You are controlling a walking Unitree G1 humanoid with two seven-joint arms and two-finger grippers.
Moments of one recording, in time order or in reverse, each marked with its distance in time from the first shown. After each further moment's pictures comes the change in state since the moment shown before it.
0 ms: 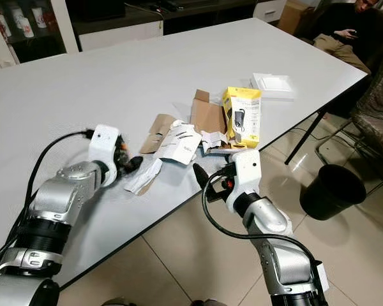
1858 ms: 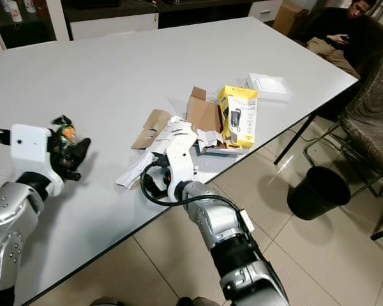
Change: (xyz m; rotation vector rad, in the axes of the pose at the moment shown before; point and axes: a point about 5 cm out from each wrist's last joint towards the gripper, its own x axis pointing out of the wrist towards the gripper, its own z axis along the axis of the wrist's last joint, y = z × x) left arm -0.103 0.027 0.007 0.024 -0.381 0.136; right arm 0.091 0.074 -0.026 0.082 0.301 0.158
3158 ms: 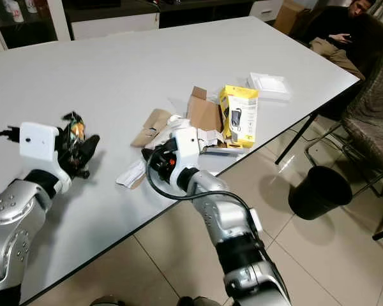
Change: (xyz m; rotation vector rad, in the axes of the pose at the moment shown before) left arm 0.006 -0.010 0.009 -0.005 -0.089 -0.034; right arm -0.019 -0.004 0.031 0.074 -0.286 0.193
